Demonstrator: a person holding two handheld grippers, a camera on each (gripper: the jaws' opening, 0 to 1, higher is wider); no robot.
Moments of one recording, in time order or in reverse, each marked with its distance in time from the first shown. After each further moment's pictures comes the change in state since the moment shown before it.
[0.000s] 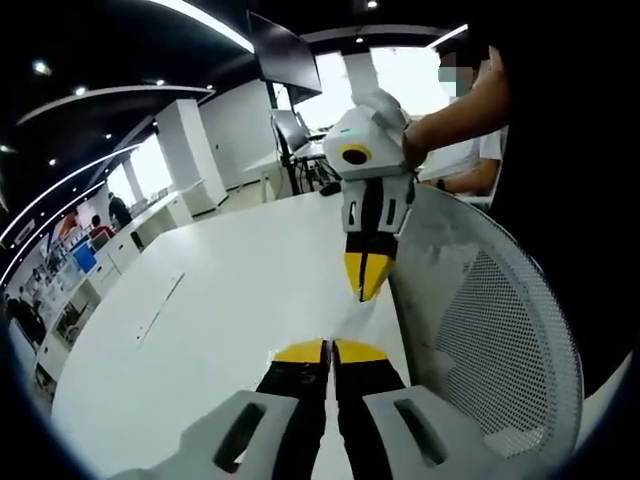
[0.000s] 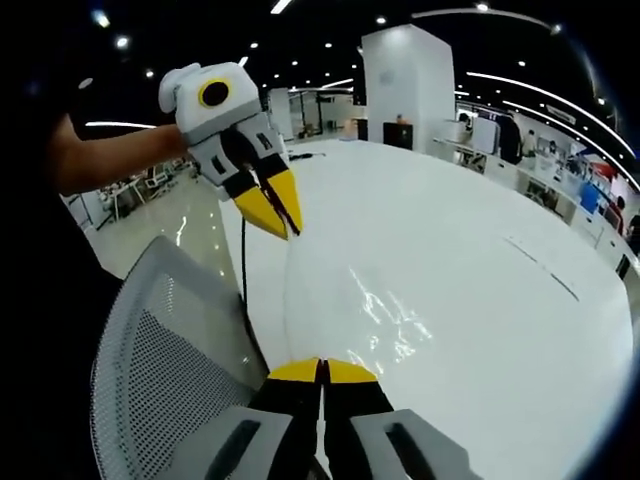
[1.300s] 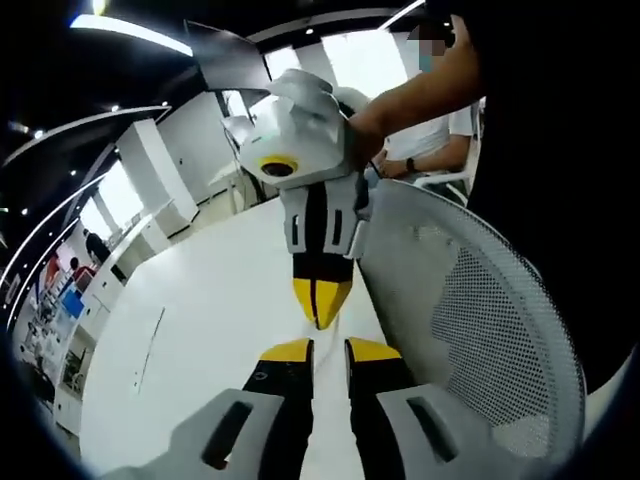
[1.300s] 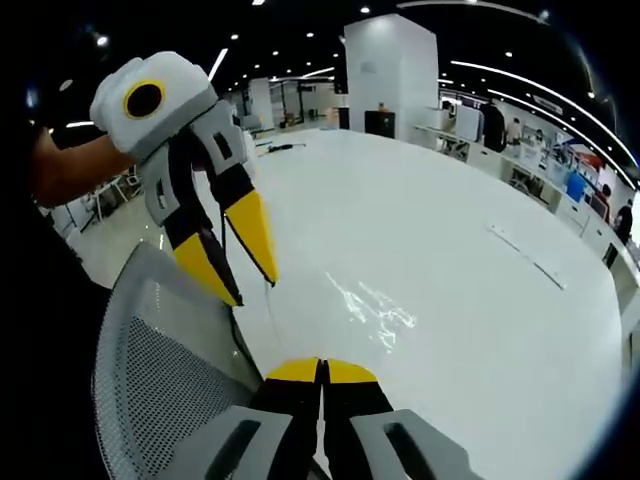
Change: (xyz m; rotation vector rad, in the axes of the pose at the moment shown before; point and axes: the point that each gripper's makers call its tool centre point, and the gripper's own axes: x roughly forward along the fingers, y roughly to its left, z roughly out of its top) left arm 0.037 -0.036 0.026 0.184 0.044 -0.115; right arm -0.010 -0.010 0.006 0.025 0.052 -0.065
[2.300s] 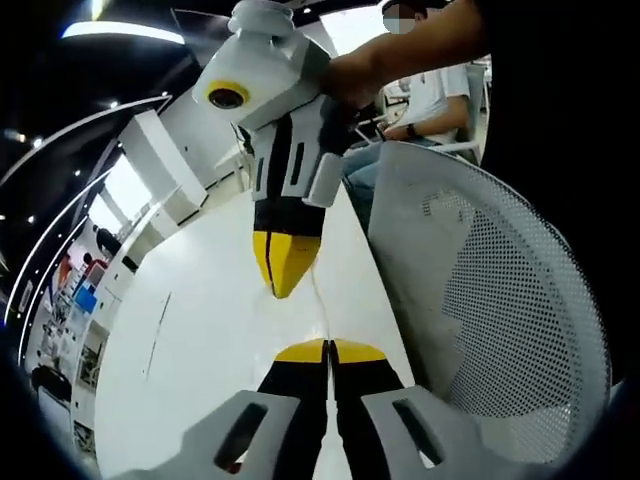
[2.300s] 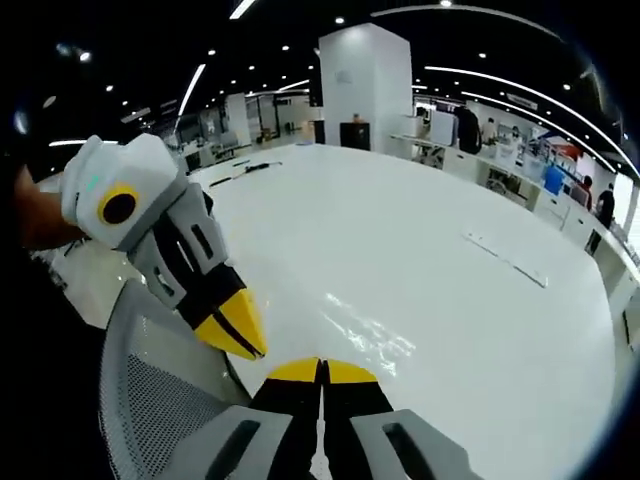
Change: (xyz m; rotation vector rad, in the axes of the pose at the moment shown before) left arm 0.013 -0.003 -0.031 0.022 0.107 0.061; right arm -0.007 -0.023 0.027 0.080 -0.080 -0.114
